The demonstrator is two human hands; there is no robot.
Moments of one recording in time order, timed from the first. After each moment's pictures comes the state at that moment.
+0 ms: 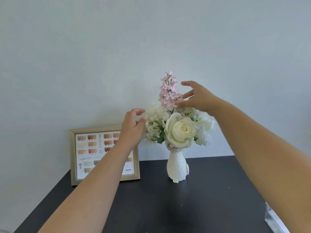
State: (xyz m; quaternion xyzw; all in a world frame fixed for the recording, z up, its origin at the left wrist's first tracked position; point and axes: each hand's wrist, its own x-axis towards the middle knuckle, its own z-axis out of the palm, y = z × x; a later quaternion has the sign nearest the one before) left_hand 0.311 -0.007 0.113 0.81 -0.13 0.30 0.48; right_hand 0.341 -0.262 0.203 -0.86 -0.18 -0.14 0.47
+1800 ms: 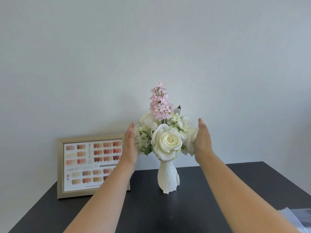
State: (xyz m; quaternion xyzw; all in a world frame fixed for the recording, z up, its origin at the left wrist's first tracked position) left_hand 0.308 -0.041 0.074 0.65 -0.13 0.19 0.72; right_hand 0.327 -0.265 0.086 -0.57 0.03 -0.13 0.81
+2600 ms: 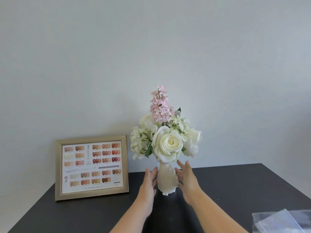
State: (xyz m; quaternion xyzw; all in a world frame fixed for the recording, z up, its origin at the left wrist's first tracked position) left_hand 0.286 -0.084 -0.037 0.62 0.00 -0.06 0.78; right_hand 0.301 -0.237 -0.022 -0.61 0.06 0.02 0.79
